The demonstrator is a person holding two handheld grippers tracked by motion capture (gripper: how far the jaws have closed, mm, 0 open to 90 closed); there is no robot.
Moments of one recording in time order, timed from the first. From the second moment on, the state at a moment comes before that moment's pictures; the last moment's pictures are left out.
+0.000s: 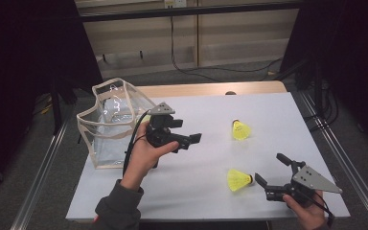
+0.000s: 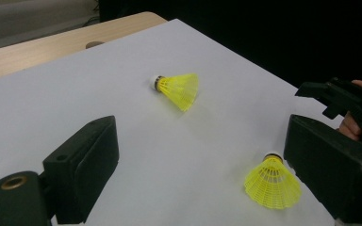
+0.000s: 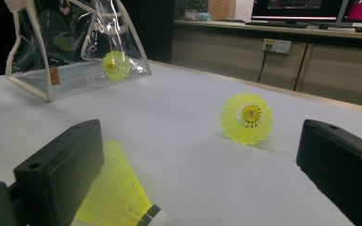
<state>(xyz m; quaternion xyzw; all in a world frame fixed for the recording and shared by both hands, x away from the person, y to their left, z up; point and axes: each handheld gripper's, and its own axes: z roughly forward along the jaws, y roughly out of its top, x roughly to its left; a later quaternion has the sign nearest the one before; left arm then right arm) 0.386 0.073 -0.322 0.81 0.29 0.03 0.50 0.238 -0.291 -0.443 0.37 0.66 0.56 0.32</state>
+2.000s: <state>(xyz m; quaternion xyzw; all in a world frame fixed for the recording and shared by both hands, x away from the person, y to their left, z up) 0.374 0.011 -0.414 0.86 0.21 -0.02 0.46 0.244 -0.286 -0.443 0.37 0.67 0.57 0.32</state>
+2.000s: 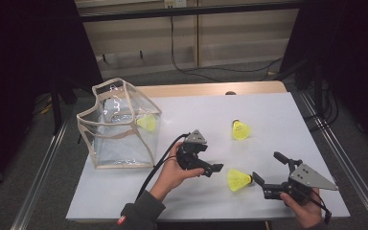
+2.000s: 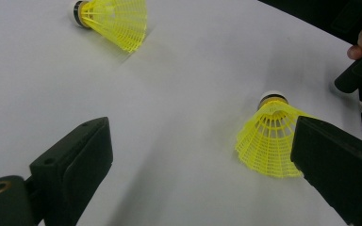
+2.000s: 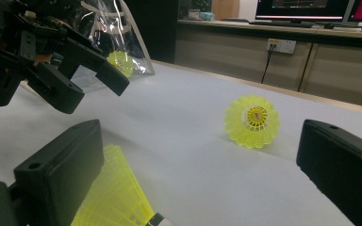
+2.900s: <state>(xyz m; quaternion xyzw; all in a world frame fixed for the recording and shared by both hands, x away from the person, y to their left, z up) 0.369 0.000 -0.421 0.87 0.20 -0.01 0.45 0.243 -0.289 -0.443 0.37 0.67 0.56 0.32</state>
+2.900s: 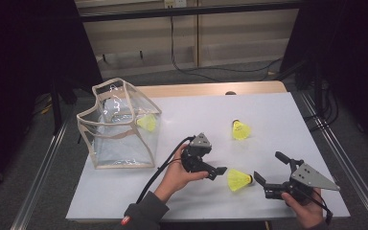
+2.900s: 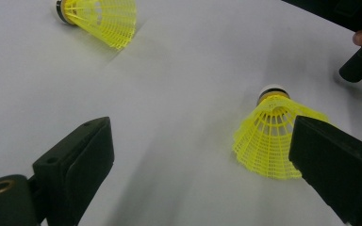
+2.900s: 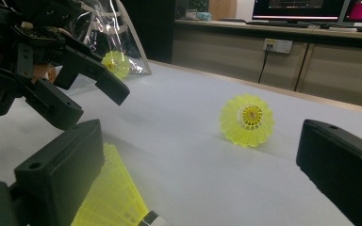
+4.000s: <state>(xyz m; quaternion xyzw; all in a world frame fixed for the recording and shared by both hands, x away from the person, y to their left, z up) 0.367 -0.026 -0.433 0.88 0.18 -0.01 0.44 0.242 -0.293 -0.443 0.37 0.66 0.56 0.33</state>
